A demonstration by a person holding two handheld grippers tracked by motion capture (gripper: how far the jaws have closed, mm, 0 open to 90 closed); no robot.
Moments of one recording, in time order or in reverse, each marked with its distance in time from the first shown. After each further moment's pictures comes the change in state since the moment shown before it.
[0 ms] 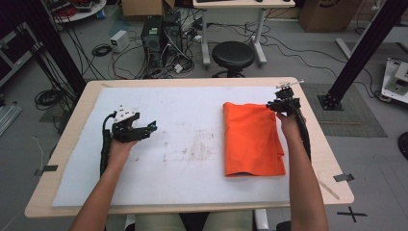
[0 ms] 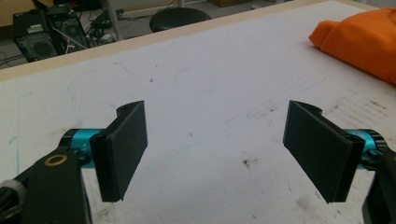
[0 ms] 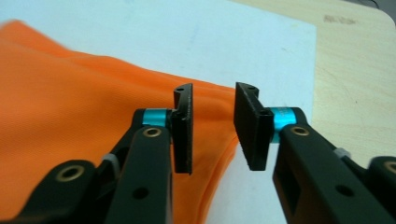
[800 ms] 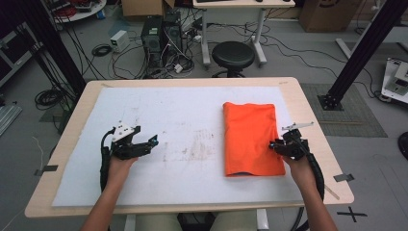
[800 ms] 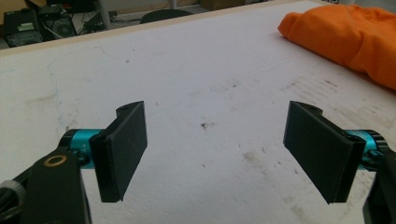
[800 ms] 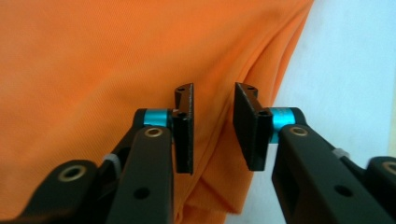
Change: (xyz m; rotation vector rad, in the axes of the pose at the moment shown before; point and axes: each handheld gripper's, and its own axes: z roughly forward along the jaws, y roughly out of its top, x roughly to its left) left arm -0.031 -0.026 -0.030 -0.015 -0.019 -0.016; right arm 0.041 -0.115 -0.060 0.094 0.121 -0.031
